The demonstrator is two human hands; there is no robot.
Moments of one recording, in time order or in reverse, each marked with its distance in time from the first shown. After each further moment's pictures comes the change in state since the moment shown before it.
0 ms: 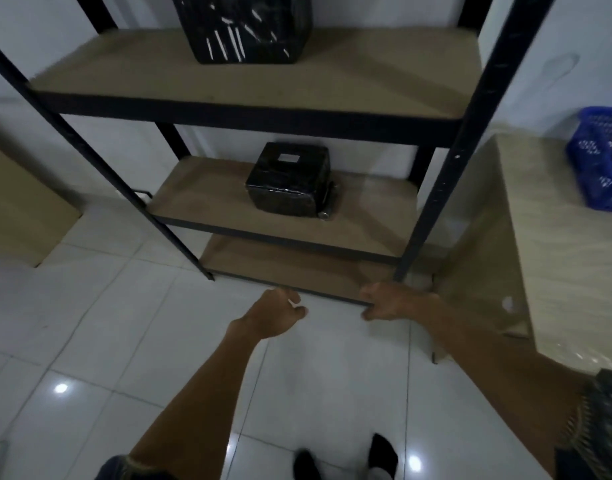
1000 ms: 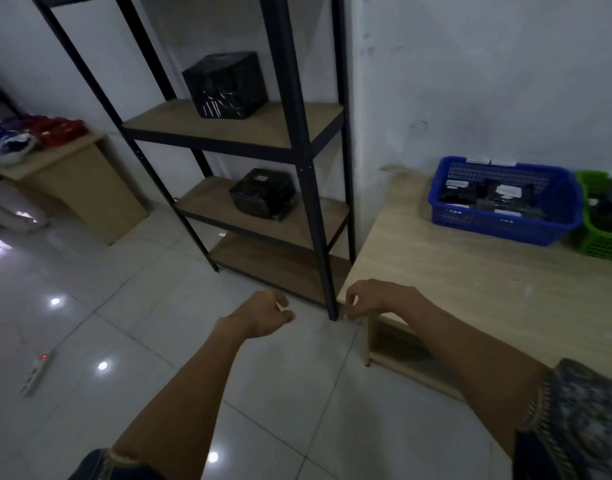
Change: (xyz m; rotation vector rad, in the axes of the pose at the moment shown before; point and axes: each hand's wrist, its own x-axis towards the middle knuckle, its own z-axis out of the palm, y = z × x) left_hand -0.241 0.311 0.237 0.069 0.195 -0.116; right_hand -0.317 0.263 0.019 -0.122 0.060 -0.279
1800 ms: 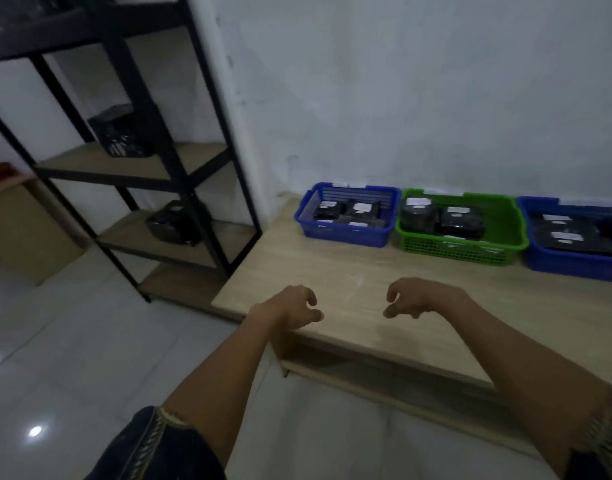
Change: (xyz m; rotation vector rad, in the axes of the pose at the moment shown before) left_hand -0.053 0.364 0.174 0.151 -0.057 0.201; right_hand -0.301 0.312 -0.010 0.128 0.166 0.332
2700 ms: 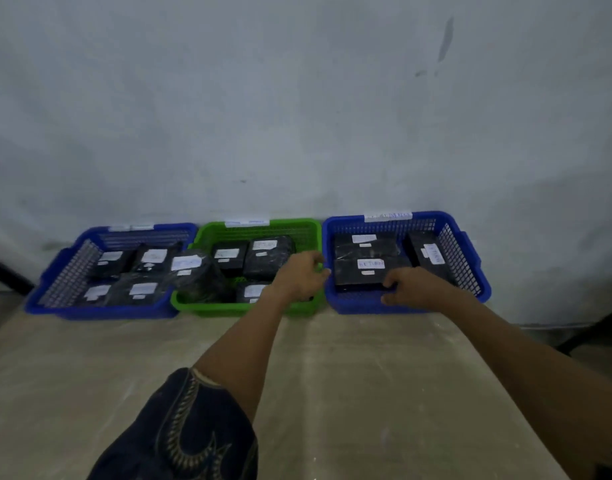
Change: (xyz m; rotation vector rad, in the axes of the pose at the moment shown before) left_hand 0.337 0.461 0.090 -0.137 0.111 0.389; right_hand 0.078 0.480 -0.172 0.128 0.211 0.211
